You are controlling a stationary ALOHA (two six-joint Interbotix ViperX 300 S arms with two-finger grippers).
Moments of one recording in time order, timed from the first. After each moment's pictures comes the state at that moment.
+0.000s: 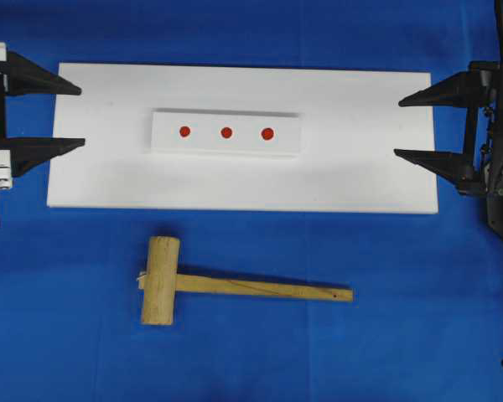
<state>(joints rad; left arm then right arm) 0.16 -0.92 1.22 -0.02 -0.02 0.02 -0.24 -0.92 1.27 1.18 0.05 -1.12</state>
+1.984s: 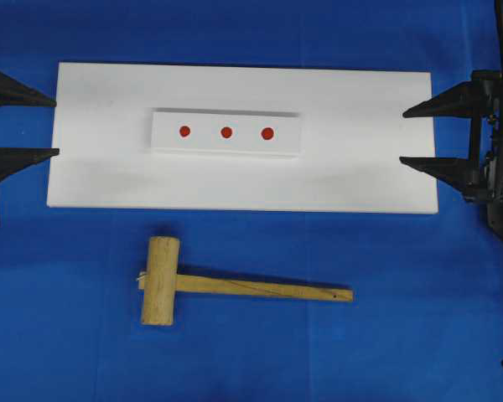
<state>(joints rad) 0.16 -1.10 1.32 -0.02 0.06 0.04 -0.22 -0.96 1.30 1.22 0.05 -1.11</state>
